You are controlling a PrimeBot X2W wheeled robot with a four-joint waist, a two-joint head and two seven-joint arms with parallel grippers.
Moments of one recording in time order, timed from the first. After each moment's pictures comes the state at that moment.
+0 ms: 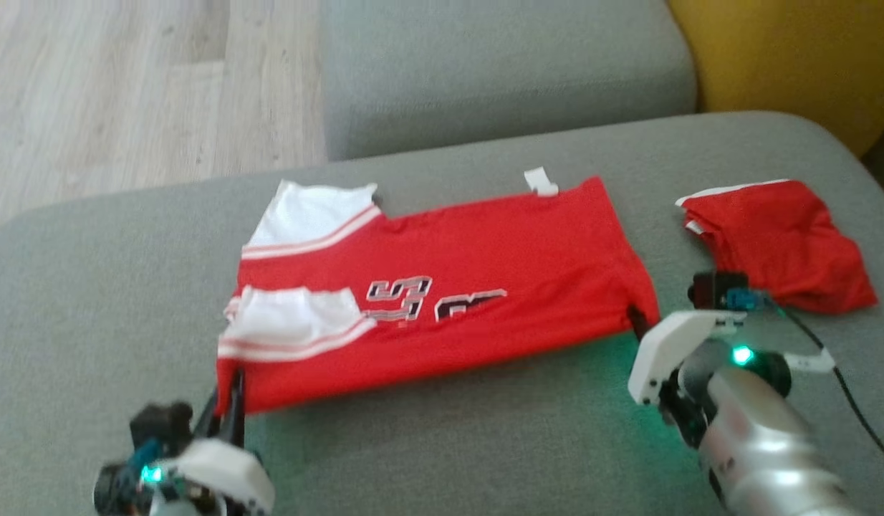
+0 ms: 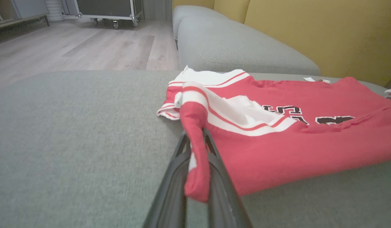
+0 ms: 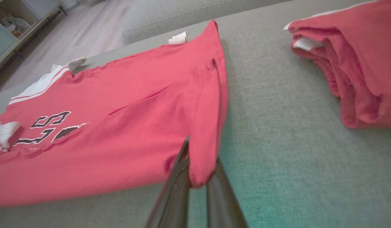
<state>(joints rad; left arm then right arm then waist) -0.21 0.12 -0.11 0.73 -0.26 -0.12 -0.19 -0.59 -0.07 0.24 1.18 0.38 0.13 0.01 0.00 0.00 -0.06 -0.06</state>
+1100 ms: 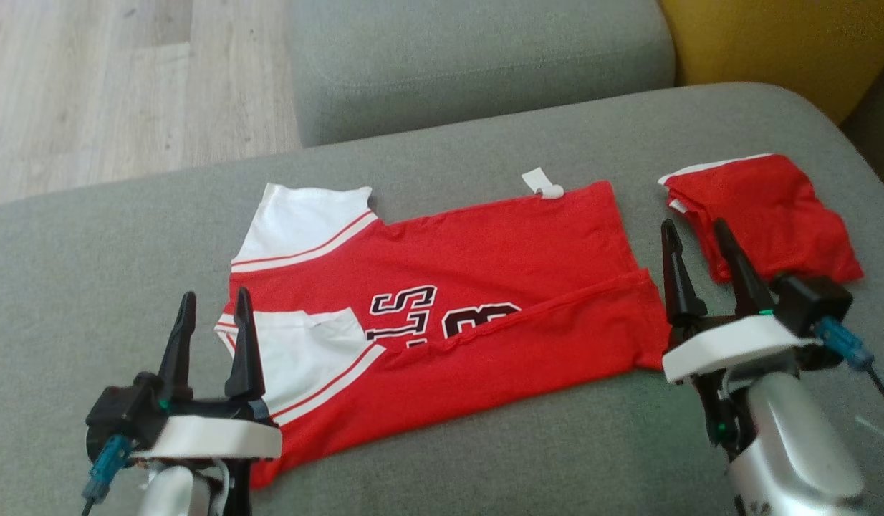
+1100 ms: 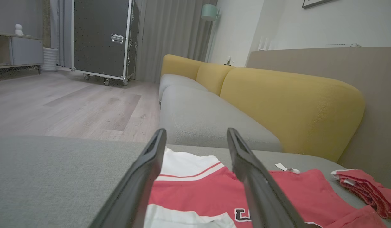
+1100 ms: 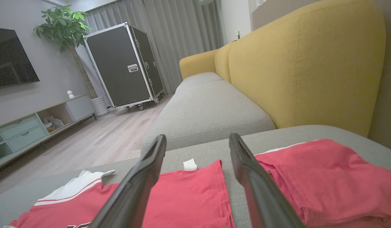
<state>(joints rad) -0.10 0.07 -0.08 0.29 -0.33 -0.11 -0.25 -0.30 -0.10 0.13 0.51 0.32 0.13 -0.25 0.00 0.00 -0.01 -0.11</state>
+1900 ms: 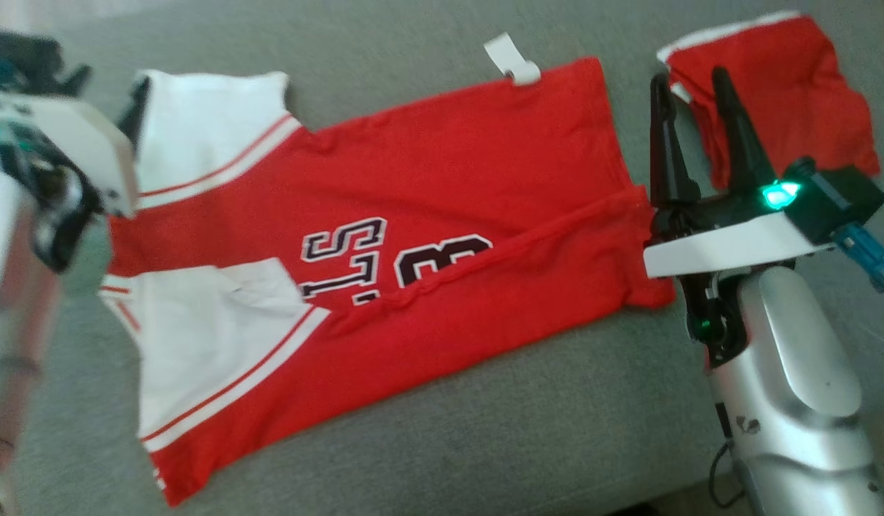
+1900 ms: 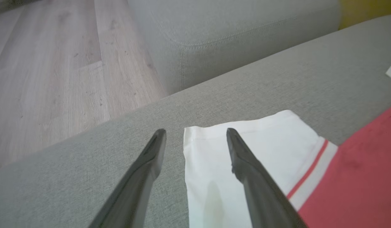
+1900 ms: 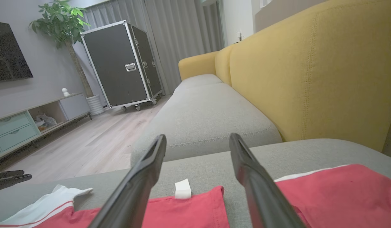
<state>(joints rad) -0.86 0.44 -0.43 0.68 -0.48 -0.13 0.33 -0.46 -0.06 0.16 0.31 0.30 0.13 -0.25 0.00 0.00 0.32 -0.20</state>
